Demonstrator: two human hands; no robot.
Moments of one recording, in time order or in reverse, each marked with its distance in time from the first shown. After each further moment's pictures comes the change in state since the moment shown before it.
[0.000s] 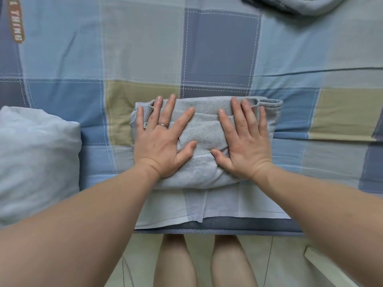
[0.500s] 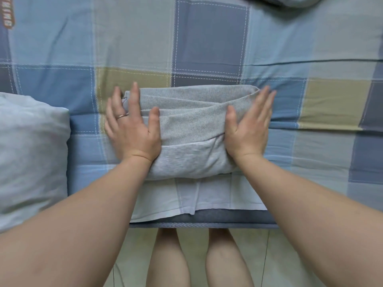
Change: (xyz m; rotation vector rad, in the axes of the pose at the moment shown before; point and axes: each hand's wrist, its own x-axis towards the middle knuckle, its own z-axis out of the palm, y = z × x) left_hand -0.011 0.000 0.006 -0.226 0.254 -0.595; right_hand 0.007 -0.013 -0.007 0.507 0.086 0.759
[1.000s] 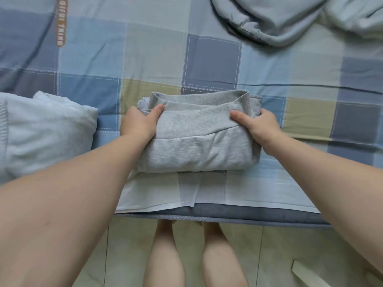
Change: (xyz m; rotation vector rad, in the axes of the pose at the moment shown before) left_hand 0.027 0.016 -0.059 -0.288 -0.359 -0.460; right_hand 0.027 -0.012 -0.087 0.486 -0.426 0.391
